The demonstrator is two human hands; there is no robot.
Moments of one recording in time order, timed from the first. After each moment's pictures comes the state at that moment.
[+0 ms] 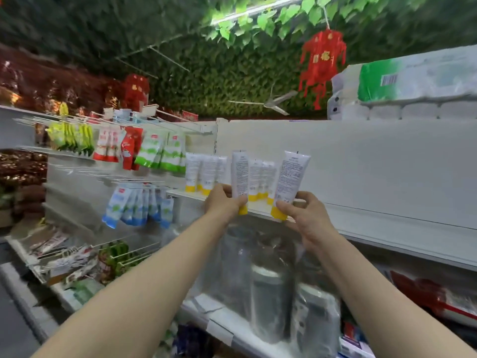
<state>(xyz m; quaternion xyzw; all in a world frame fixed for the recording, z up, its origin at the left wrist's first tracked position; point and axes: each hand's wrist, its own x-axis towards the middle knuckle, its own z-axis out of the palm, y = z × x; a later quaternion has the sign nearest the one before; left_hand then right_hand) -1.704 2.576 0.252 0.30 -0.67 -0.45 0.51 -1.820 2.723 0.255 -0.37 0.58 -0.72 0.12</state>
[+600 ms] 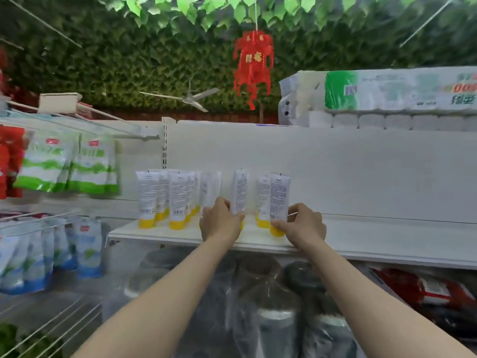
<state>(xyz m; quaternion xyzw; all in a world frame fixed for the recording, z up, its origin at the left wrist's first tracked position) -1.793 2.422 0.266 0.24 -0.82 -0.33 0.40 -1.862 2.590 0.268 -0.16 0.87 -0.42 -0.20</state>
